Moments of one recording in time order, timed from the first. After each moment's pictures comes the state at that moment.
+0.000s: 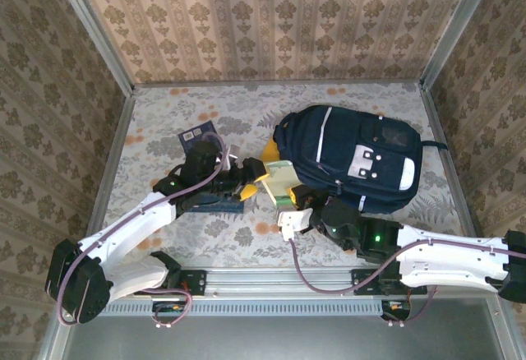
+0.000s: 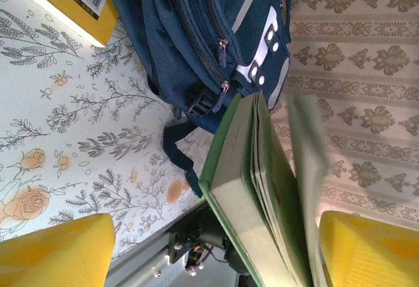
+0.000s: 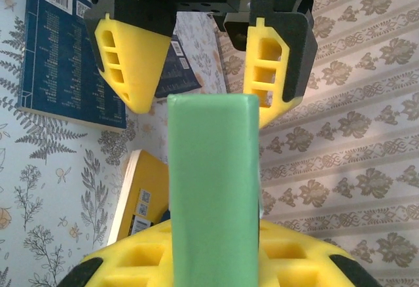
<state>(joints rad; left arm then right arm) -0.66 1.10 0.73 -0.20 0.60 -1.20 1.21 0.87 0.56 0.02 0.52 -0.96</state>
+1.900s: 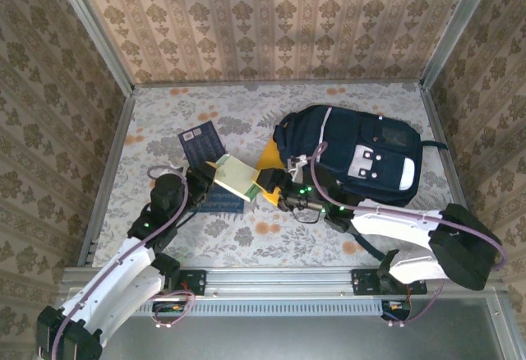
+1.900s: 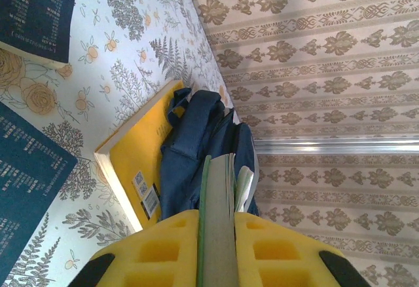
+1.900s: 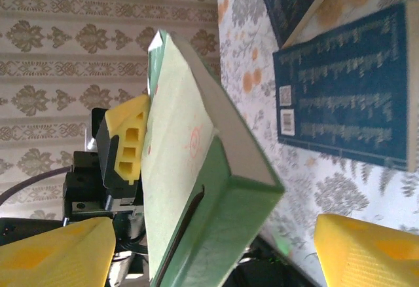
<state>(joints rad) -0.53 0.64 0.38 0.00 0.03 -1.38 0.88 1.33 0.61 0.47 -0.21 1.42</state>
